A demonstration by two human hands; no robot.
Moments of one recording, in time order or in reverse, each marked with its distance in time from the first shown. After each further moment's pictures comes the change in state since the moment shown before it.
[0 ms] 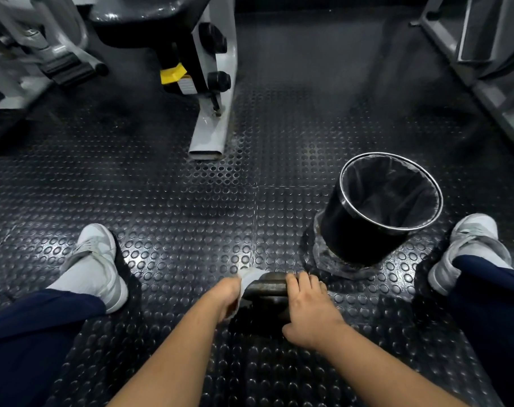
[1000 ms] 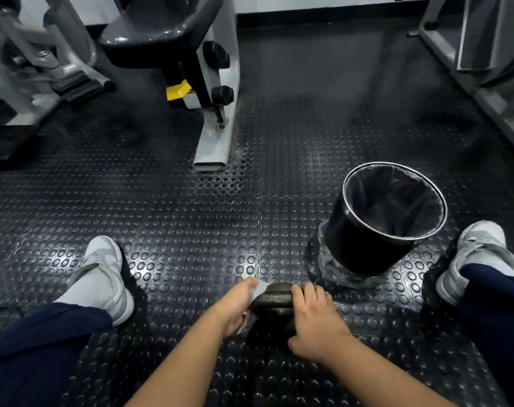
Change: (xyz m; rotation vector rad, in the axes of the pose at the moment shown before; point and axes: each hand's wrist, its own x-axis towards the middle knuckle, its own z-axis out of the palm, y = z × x) left_hand -0.033 0.009 0.003 -0.104 -0.171 0.120; right_hand 0.001 -0.001 0.000 0.014 -0.020 0.012
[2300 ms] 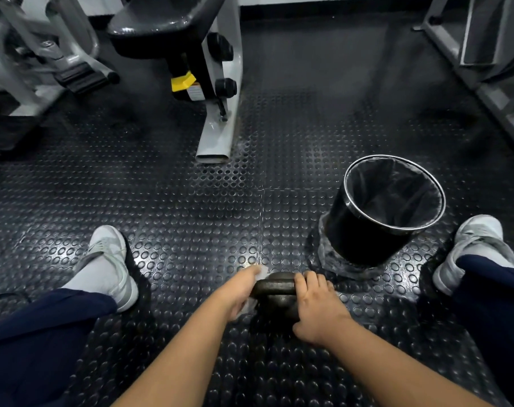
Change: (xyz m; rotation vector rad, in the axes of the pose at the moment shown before) left_hand -0.004 0.005 0.004 -0.018 0.066 -0.078; right_hand -0.003 0.002 -0.003 -0.043 -0.041 0.020
